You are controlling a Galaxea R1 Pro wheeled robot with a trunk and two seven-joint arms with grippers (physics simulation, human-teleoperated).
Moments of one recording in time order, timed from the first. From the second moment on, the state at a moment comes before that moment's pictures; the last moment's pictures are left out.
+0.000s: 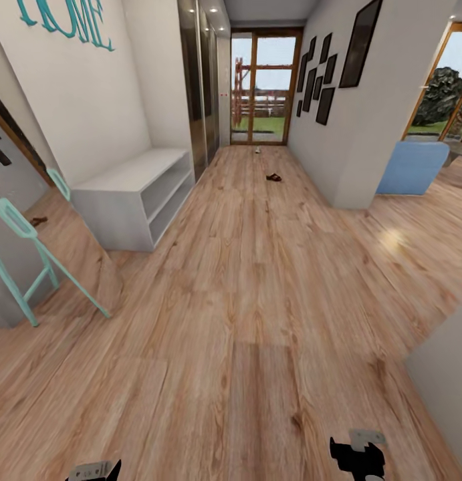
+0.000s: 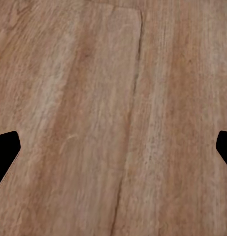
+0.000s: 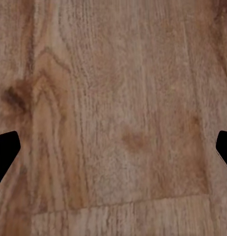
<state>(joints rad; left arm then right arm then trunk) -0.28 0.19 0.11 -0.21 0.18 -0.53 -0.28 -0.51 -0.10 -0.15 -0.03 0.13 -0.34 -0.17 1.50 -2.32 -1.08</state>
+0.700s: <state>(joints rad) -0.28 0.19 0.11 -0.21 0.18 -0.53 -0.28 -0.51 -0.10 -0.15 -0.03 0.13 -0.34 -0.17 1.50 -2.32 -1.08</state>
